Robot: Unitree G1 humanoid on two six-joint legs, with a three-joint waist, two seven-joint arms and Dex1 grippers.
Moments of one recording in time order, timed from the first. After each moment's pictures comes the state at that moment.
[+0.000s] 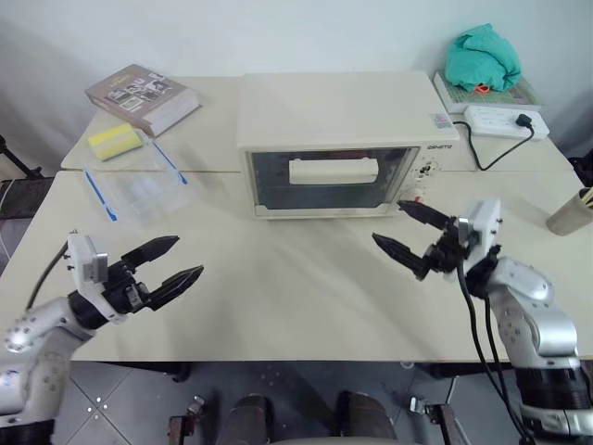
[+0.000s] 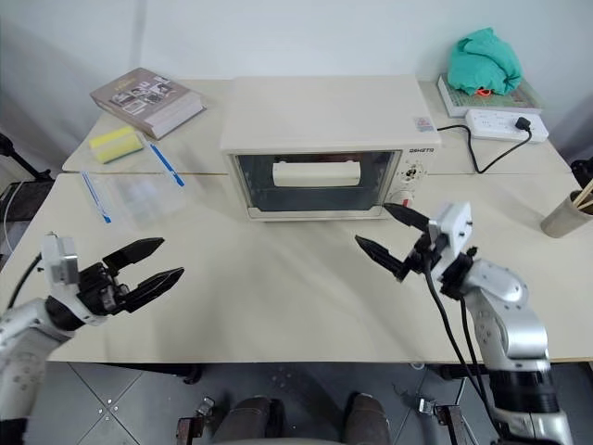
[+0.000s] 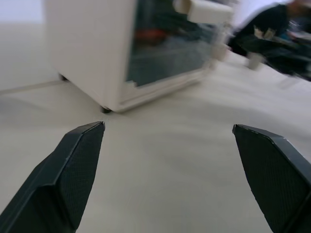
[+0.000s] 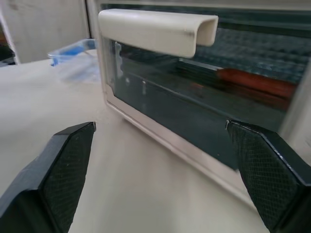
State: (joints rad) left arm 0.05 0.74 0.42 -0.23 -0.82 0.37 -0.93; right arm -0.34 -0.57 -0.12 -0.07 0.58 0.22 0.89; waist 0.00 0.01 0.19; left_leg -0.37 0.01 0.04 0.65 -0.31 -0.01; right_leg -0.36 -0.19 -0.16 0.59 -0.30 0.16
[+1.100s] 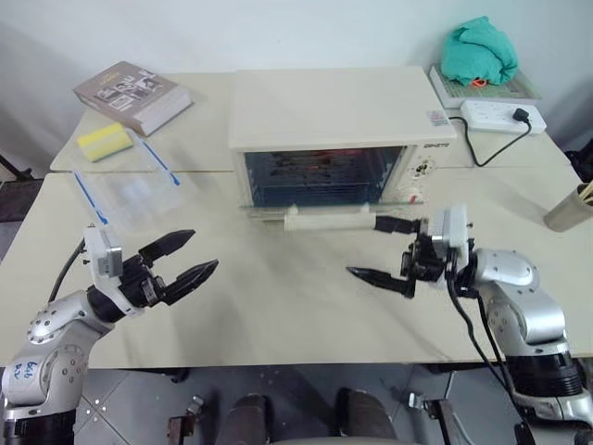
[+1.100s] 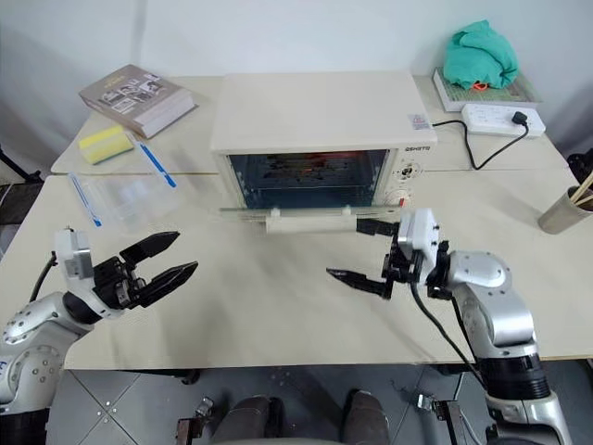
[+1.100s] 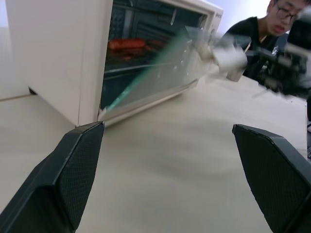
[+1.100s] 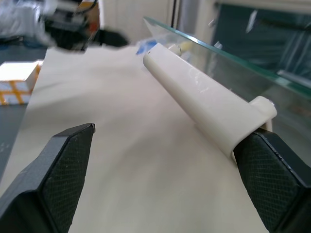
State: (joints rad) left arm -0.03 0.61 0.38 -0.26 -0.81 0.39 -0.88; right arm -0.29 -0.58 -0.04 -0.16 0.49 0.11 1.16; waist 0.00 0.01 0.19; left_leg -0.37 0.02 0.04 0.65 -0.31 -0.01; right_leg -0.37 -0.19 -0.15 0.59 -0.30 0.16
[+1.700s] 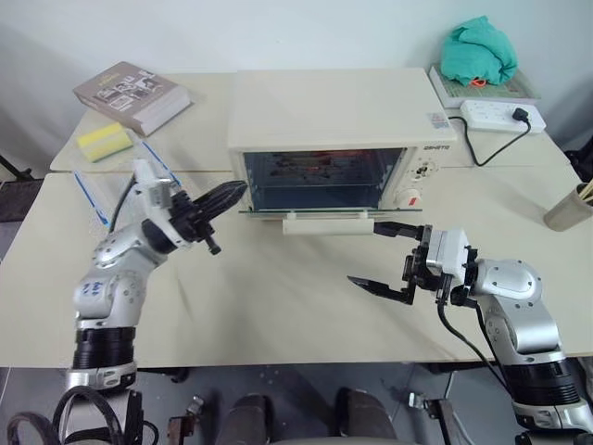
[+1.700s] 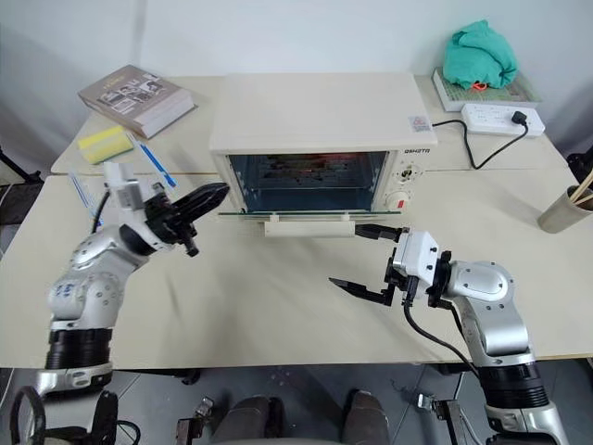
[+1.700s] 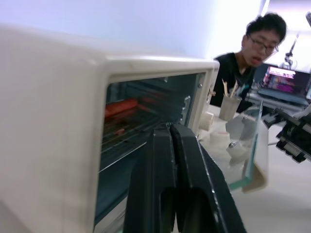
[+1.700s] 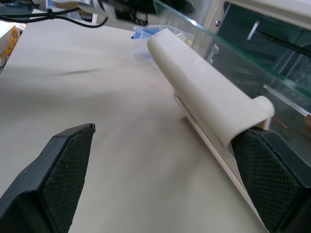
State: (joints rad) left arm -0.51 0.44 0.14 0.07 -0.62 0.29 -0.86; right arm -0.28 -0.57 -0.03 -0.12 0.38 -0.09 1.15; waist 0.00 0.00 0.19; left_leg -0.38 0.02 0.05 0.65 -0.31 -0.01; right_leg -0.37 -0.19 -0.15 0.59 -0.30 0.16
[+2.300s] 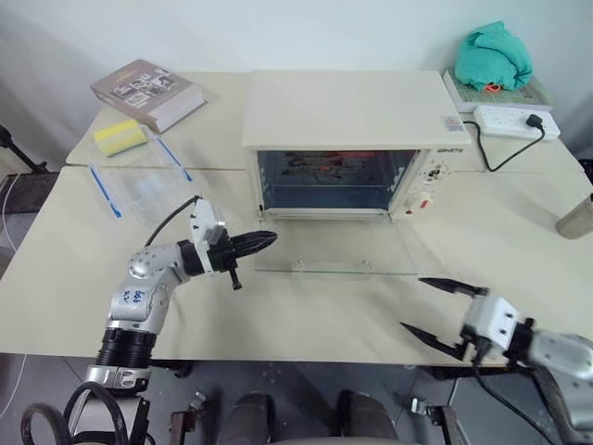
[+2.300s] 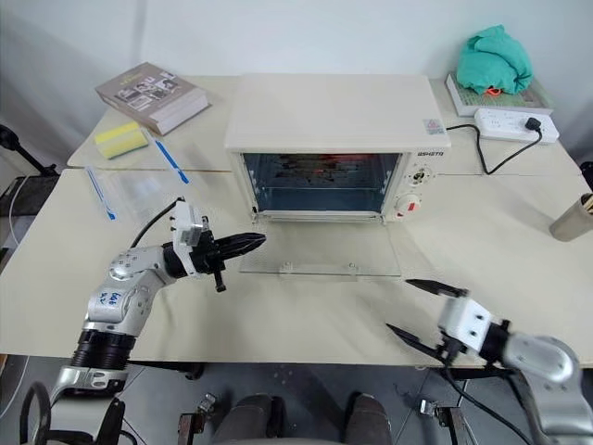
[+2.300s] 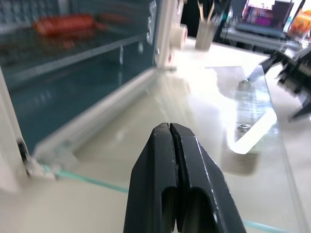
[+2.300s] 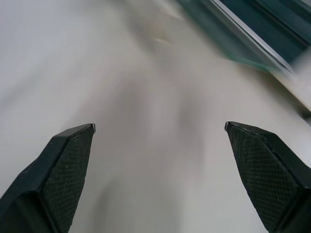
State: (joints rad) left arm -0.45 0.47 0.00 0.18 -0.42 0.16 -1.02; right arm 0.21 -0.69 -0.31 -0.09 0.26 -0.33 1.01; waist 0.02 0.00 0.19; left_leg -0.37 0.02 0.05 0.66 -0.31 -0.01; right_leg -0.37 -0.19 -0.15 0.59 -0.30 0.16
